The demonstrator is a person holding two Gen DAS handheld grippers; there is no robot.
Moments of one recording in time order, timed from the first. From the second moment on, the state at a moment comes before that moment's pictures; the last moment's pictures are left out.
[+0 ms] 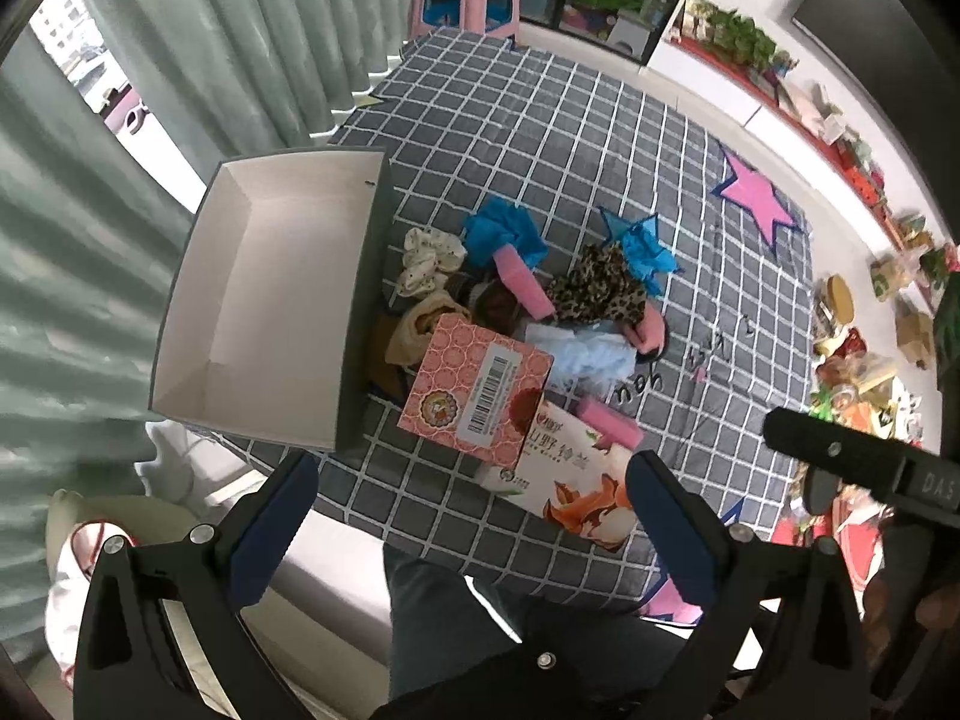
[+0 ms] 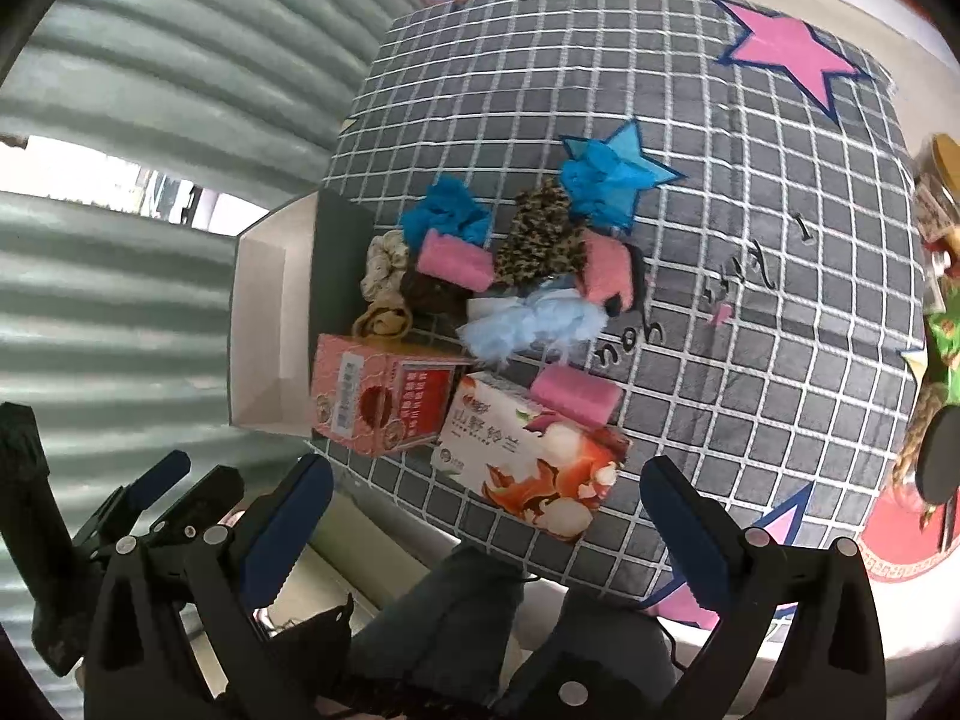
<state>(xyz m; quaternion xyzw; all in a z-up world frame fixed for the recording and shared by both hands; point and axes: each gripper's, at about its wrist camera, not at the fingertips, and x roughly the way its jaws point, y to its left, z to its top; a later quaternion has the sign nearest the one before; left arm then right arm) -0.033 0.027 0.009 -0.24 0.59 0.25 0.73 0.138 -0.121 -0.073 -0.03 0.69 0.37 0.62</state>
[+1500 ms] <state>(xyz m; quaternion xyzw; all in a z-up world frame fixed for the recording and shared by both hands) 0.186 0.143 -0.221 -0.13 0.76 0.07 0.64 0.205 -0.105 -0.238 0.10 0.74 0.17 0.64</state>
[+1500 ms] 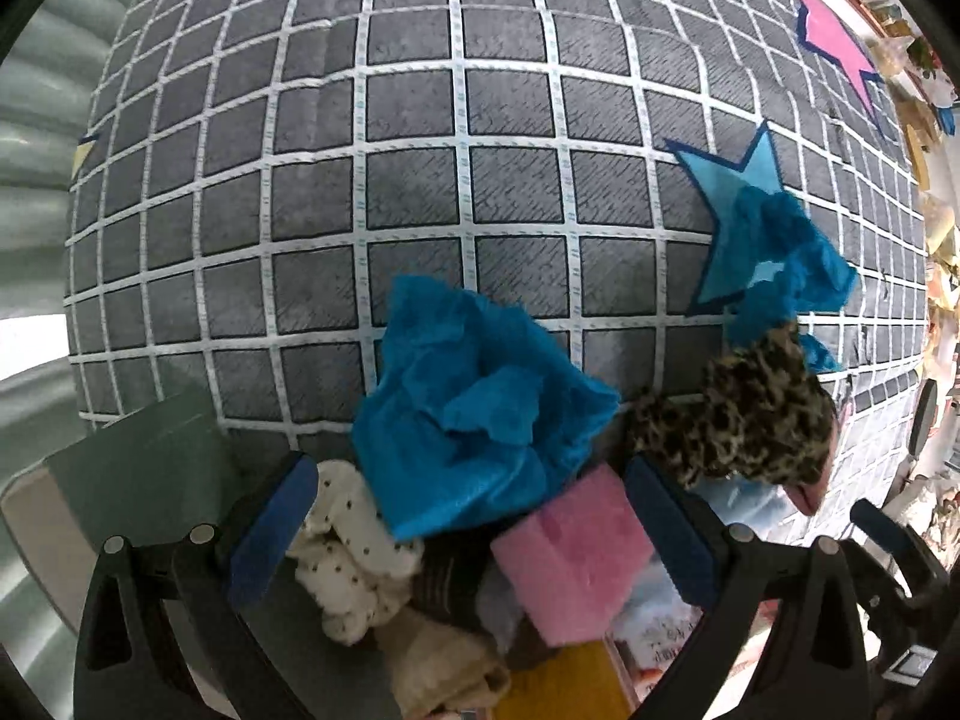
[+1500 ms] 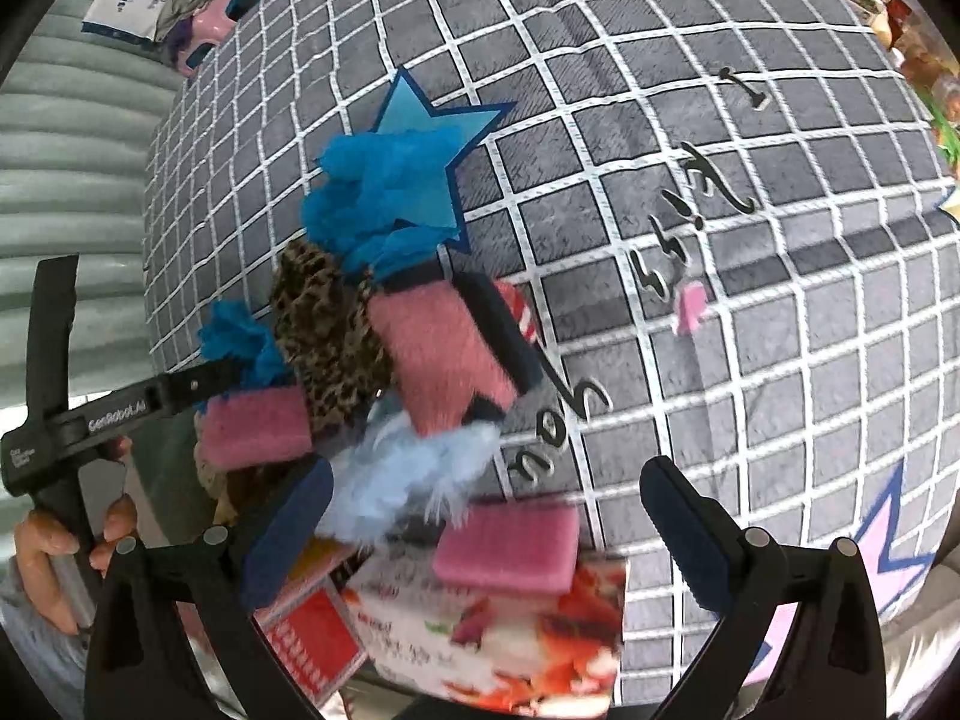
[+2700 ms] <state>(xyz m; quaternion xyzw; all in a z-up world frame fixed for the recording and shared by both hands) 0.204 0.151 -0.227 -0.17 0.73 0.06 0.66 0.200 -0.220 -0.253 0.10 0.74 0.08 0.67</state>
